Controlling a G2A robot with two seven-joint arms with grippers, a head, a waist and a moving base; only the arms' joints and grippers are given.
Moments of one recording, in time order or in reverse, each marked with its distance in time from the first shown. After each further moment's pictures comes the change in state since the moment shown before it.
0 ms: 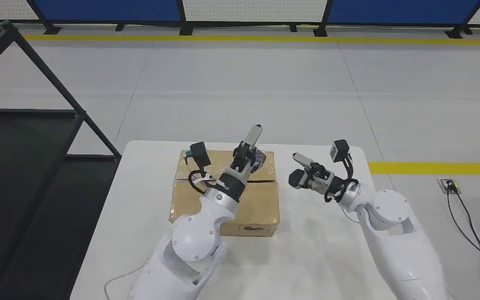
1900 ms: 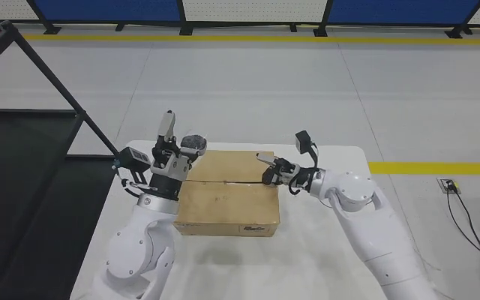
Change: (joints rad) left arm 0.172 0.101 -0.271 -0.223 -0.181 -0.094 0.055; right arm 0.195 -0.077 -0.196 0.142 -0.078 0.048 0.024
